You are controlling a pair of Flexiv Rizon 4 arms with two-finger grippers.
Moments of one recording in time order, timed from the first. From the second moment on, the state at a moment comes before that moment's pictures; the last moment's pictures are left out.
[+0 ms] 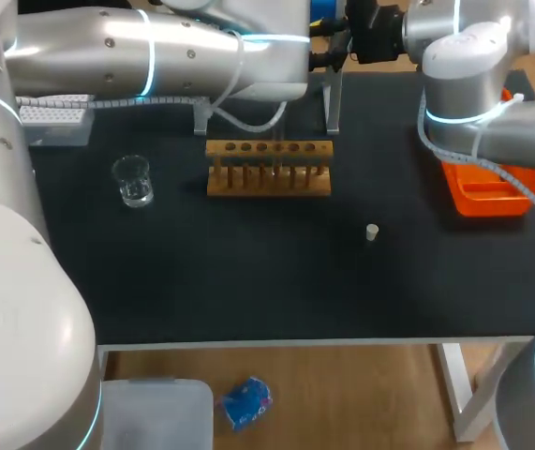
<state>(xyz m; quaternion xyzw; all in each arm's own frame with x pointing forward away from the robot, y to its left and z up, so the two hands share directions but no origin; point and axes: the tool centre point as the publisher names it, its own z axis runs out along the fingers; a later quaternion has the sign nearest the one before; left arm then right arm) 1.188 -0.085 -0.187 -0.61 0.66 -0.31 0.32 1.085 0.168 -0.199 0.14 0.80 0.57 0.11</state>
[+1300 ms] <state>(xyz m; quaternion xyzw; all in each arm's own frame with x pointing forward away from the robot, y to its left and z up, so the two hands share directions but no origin) 1.189 -0.089 -0.206 -0.63 0.66 -0.29 0.30 1.085 0.168 -0.199 0.14 0.80 0.57 0.11</state>
